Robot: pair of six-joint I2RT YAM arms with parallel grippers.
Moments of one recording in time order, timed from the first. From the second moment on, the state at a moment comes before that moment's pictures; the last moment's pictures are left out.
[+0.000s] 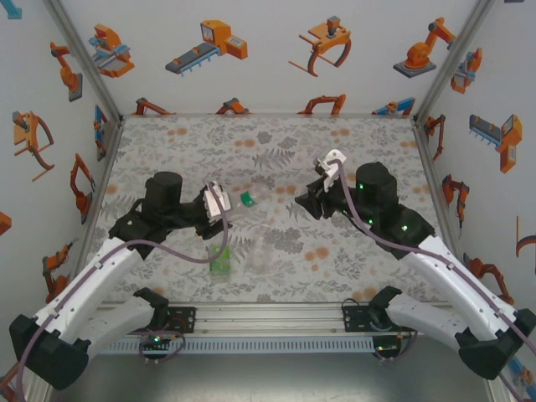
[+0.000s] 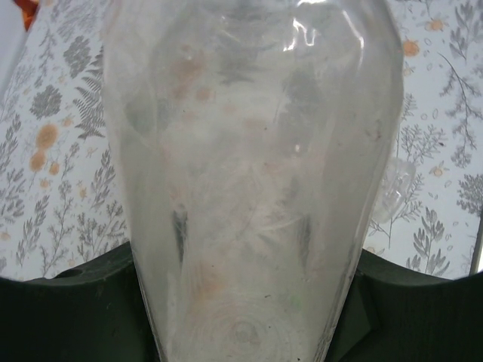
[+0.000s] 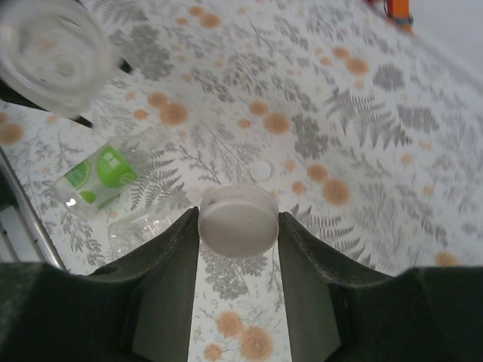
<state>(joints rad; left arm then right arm) -0.58 0.93 0.84 -0.48 0.52 0.68 0.68 0.92 1.01 -0.37 -0.28 -0.13</state>
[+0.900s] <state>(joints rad) -0.67 0.97 0.78 -0.51 0.48 0.83 0.77 1.00 0.99 -0.31 -0.69 -0.38</state>
